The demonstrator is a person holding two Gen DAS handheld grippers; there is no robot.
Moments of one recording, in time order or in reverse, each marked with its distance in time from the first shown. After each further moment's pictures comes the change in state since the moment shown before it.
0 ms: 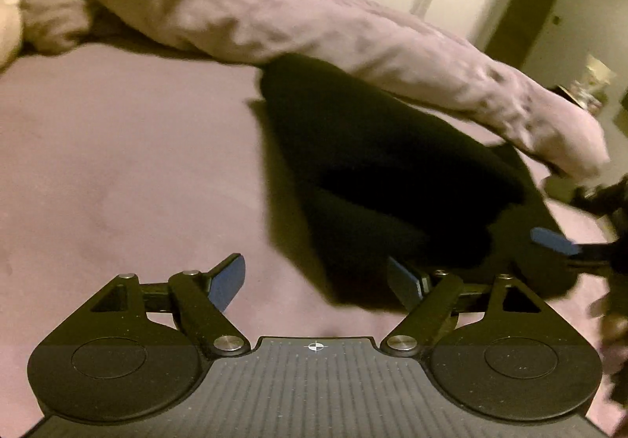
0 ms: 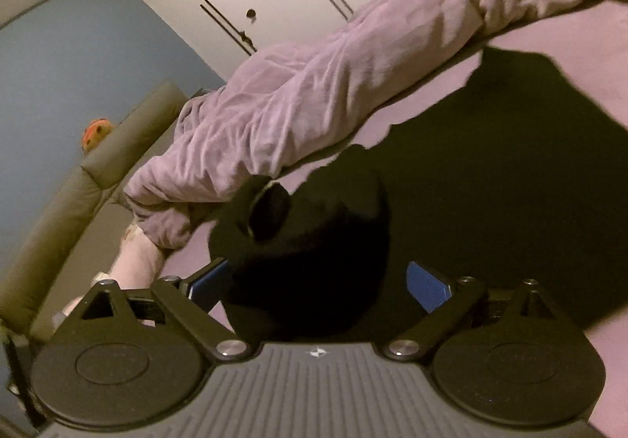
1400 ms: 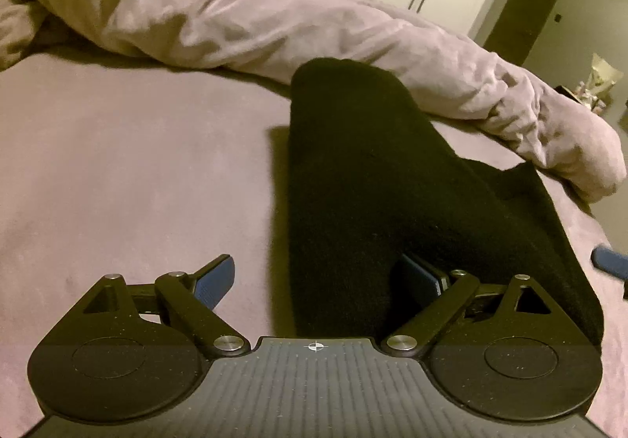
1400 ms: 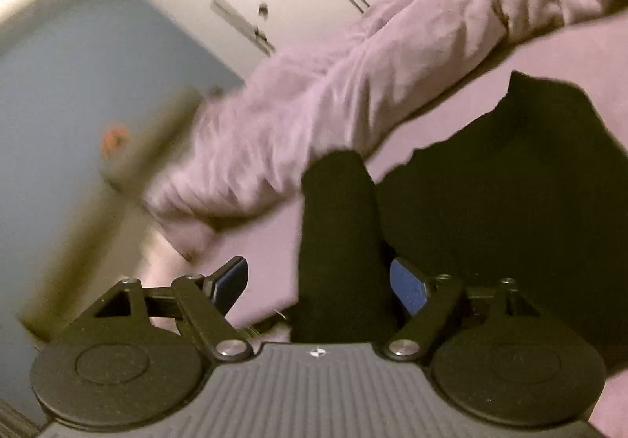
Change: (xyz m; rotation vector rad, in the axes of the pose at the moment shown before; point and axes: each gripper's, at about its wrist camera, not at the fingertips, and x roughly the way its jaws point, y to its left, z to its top) left arm 0.097 -0.049 0.041 0.024 0.023 -0.033; right arm -0.006 -0.011 0.055 0.061 0.016 0.086
